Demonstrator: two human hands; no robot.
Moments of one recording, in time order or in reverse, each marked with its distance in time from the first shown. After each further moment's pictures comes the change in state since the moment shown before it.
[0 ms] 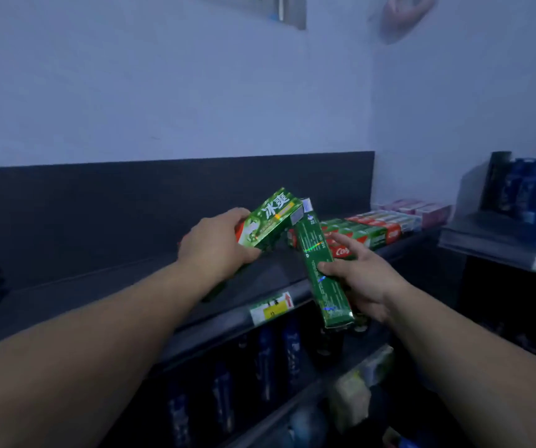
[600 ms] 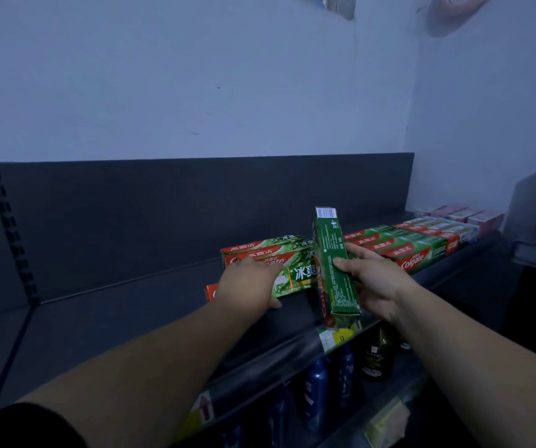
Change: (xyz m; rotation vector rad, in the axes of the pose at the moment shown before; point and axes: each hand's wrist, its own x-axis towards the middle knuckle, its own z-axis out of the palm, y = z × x) left_hand 0.041 -0.114 0.049 0.473 -0.274 0.253; right_hand 0.084 0.025 0.083 0.082 0.036 0.124
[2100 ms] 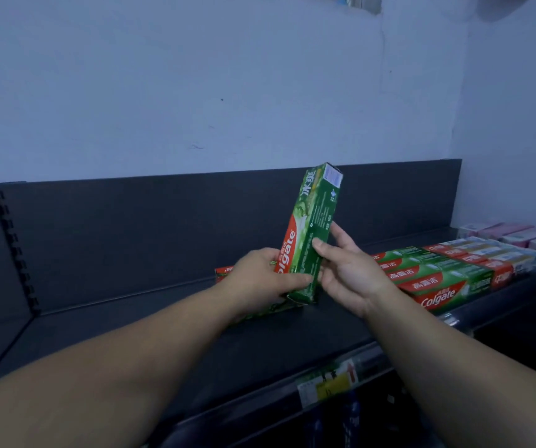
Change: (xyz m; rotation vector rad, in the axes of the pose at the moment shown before) left_hand 0.047 0.040 -0.038 -1.142 0.024 -0.297; right_hand 0.077 -0.024 0.011 0.429 -0.485 -0.121
